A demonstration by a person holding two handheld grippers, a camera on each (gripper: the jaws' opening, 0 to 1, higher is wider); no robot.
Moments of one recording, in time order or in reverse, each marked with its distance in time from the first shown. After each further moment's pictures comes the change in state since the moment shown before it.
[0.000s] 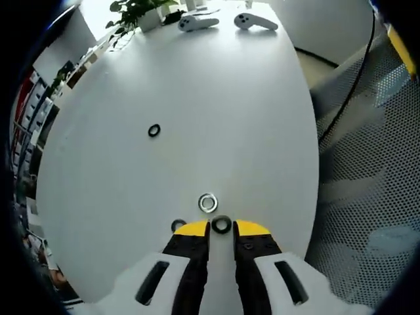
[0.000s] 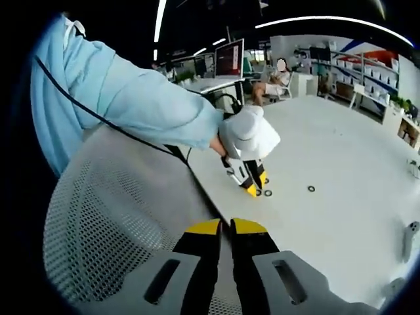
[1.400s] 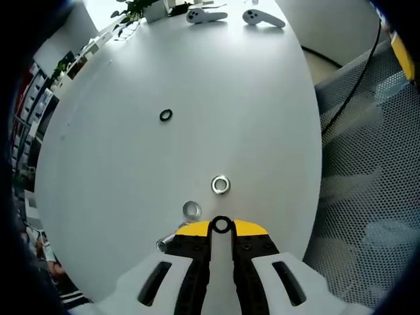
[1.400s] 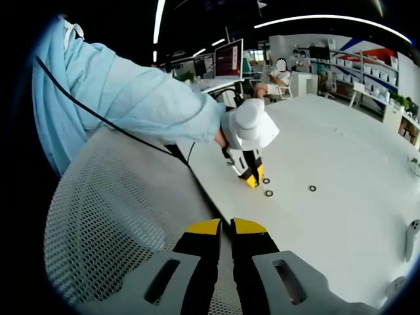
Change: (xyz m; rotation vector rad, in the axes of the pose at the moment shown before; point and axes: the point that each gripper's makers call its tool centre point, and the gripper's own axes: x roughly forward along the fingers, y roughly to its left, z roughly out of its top) left arm -0.015 0.010 -0.016 -0.027 0.052 -0.011; right arm 0.001 0.000 0.001 0.010 -0.004 0.009
